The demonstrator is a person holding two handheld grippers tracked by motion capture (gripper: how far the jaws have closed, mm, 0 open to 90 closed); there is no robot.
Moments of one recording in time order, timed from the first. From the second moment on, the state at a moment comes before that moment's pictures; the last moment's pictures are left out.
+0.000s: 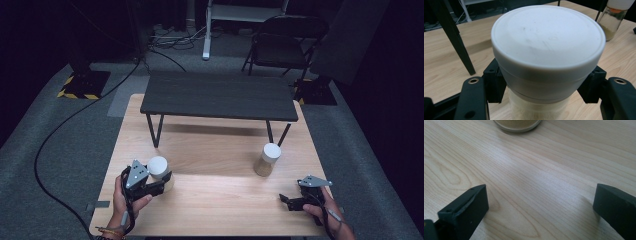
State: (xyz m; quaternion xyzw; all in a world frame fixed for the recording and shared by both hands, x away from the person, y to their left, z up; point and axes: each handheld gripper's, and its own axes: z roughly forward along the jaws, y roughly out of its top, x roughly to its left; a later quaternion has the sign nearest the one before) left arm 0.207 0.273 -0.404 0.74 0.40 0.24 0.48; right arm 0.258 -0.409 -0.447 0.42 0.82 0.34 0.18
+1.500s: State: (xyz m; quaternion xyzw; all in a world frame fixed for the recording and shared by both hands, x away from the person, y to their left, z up) left arm 0.264 0.243 -0.307 0.70 0.41 0.27 0.52; right arm 0.258 -0.409 -0.447 0.42 0.82 0.34 0.18
